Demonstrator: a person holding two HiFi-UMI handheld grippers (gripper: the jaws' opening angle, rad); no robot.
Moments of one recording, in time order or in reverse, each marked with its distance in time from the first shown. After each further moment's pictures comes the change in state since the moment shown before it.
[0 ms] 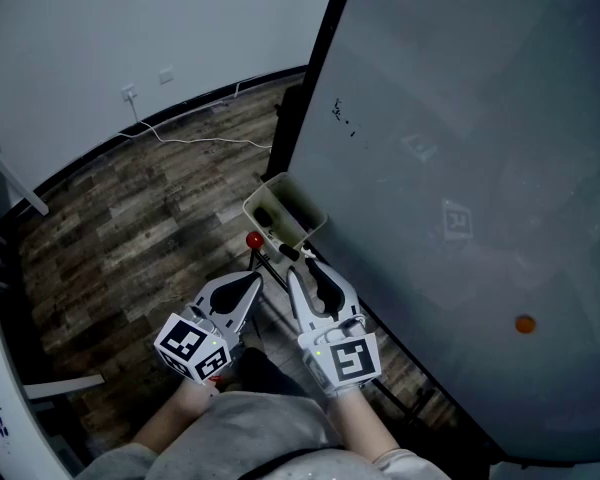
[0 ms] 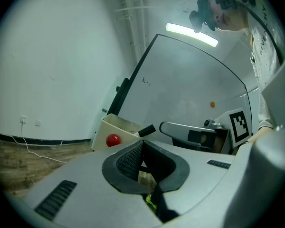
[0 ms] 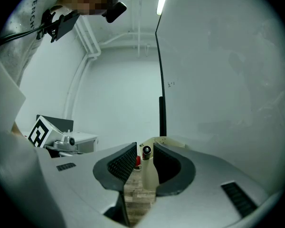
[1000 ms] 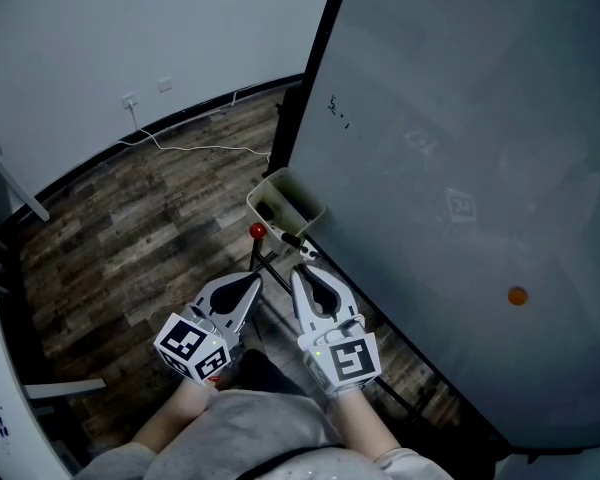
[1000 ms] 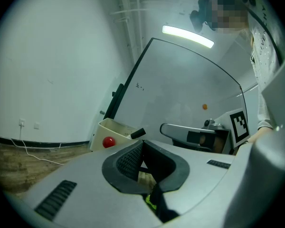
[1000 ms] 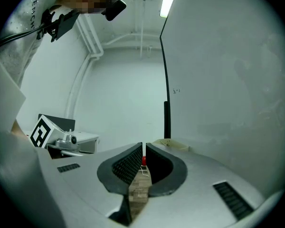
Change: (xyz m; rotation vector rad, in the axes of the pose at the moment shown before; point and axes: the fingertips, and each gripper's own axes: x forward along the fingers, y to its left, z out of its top) left arm -0.024 -0.018 0.002 0.026 -0.017 -0.027; right arm -0.023 0.024 0.007 -0.020 -0.003 0.004
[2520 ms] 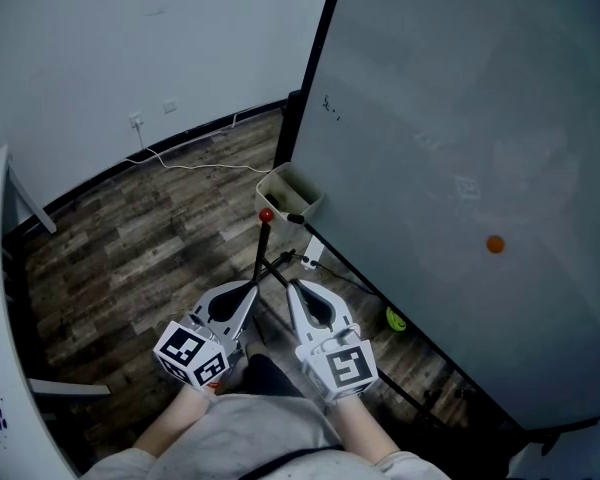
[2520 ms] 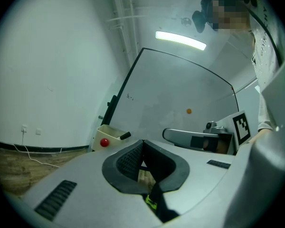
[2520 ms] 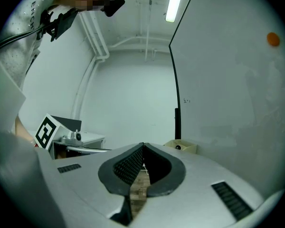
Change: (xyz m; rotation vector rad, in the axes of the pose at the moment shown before) left arm -0.078 -0.053 0.008 0.041 -0.036 -0.007; right arm -0.068 0.074 0.014 -0.012 0.017 0.020
